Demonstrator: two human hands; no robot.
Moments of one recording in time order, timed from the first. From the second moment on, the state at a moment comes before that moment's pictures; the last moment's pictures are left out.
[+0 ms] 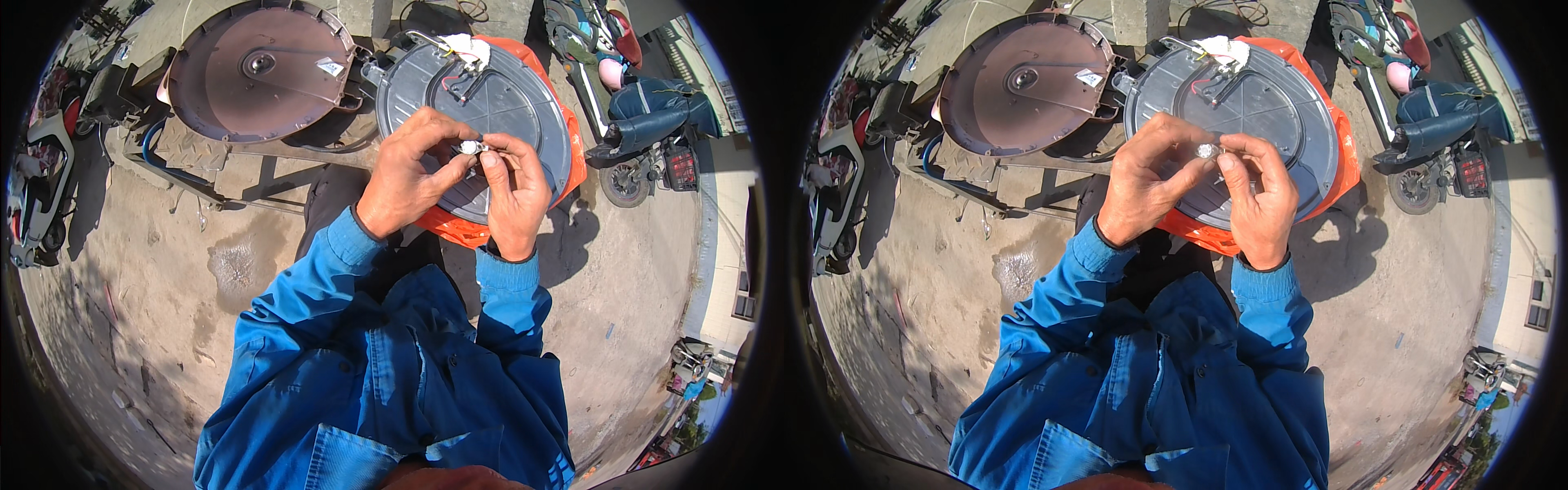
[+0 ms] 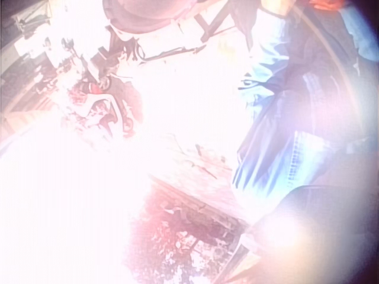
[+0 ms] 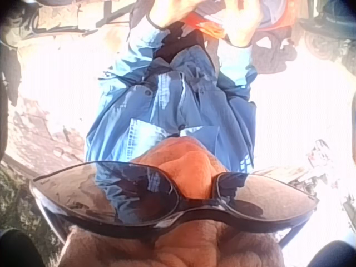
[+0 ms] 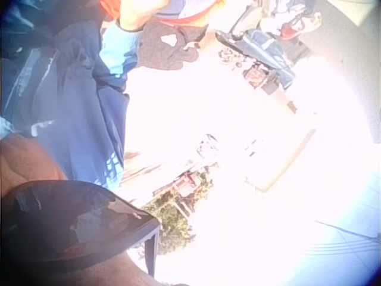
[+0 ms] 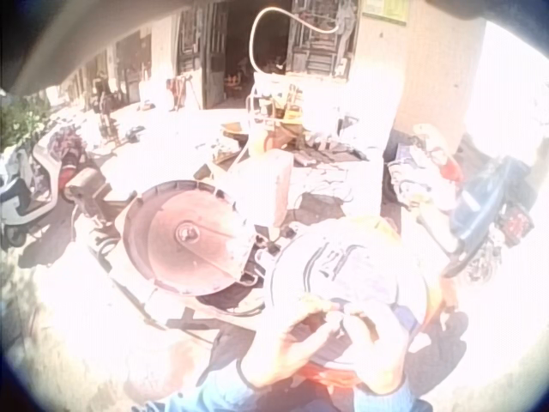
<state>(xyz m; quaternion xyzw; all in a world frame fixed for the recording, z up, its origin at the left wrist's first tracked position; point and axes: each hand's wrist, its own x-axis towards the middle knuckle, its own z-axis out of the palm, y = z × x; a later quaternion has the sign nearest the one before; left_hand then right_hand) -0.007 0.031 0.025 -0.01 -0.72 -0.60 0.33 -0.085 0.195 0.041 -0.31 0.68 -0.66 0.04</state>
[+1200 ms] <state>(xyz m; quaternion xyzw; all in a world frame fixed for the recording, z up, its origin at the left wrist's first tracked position) -0.004 0.002 0.032 -0.05 -0.58 -0.80 0.14 -0.086 0.193 0.046 -0.43 0.68 -0.59 -0.09</state>
